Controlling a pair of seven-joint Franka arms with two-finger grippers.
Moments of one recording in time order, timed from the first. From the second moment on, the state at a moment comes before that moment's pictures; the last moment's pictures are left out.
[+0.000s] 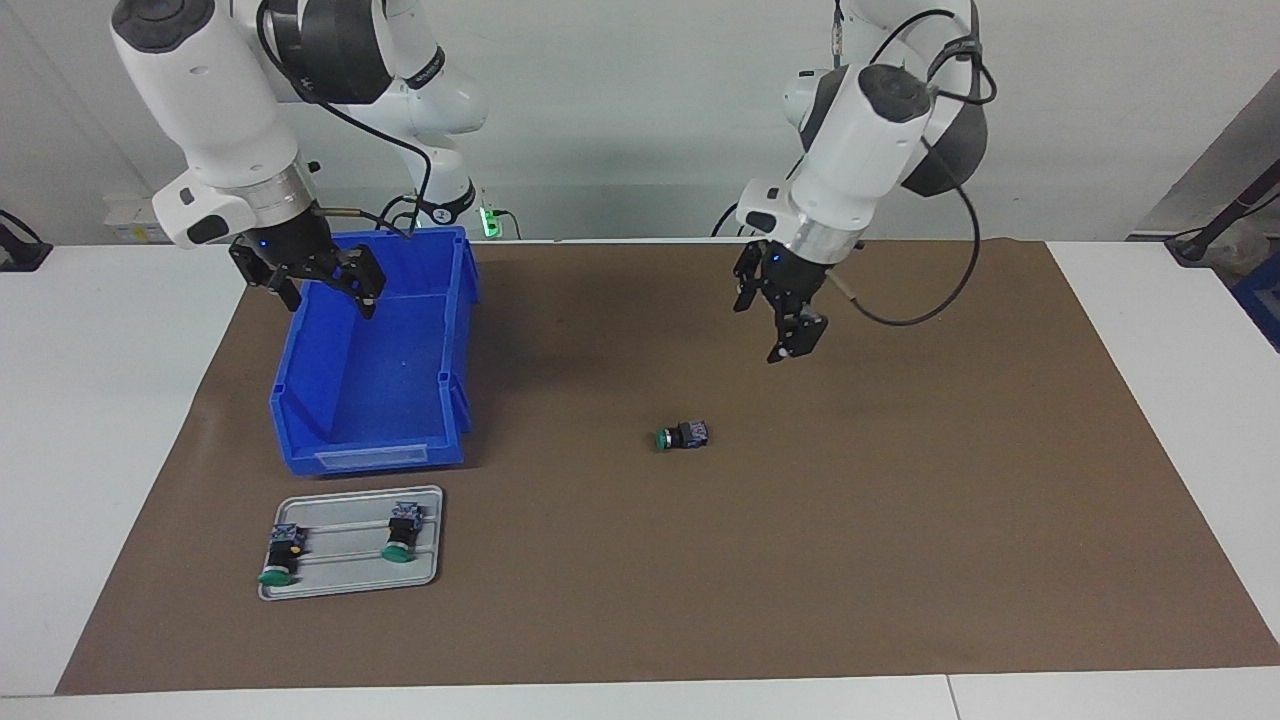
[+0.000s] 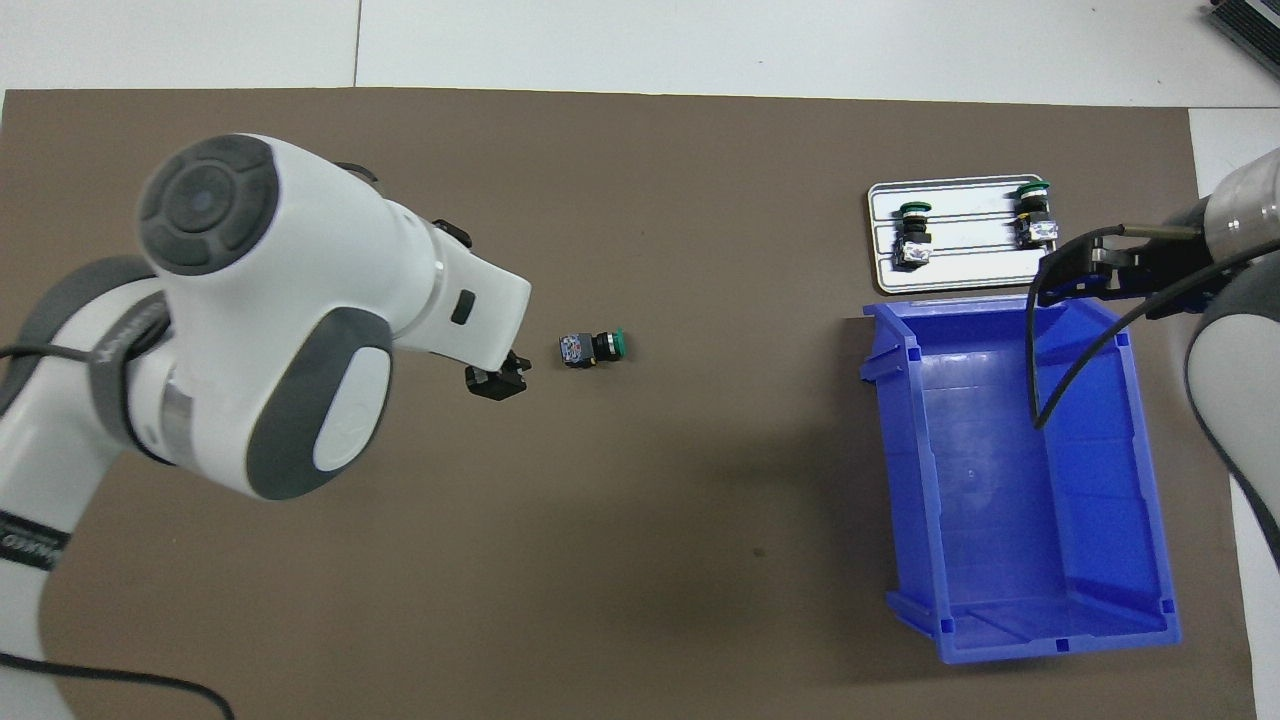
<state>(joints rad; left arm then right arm) -0.37 0.17 -0.13 -1.70 -0.16 2.00 0.84 -0.06 0.06 0.11 -1.57 -0.04 1.64 0.19</state>
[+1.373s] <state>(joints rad) -0.49 0.51 -0.12 -1.69 -0.01 2.32 0.71 -0.06 0.02 0.12 -1.65 -0.04 1.65 0.15</state>
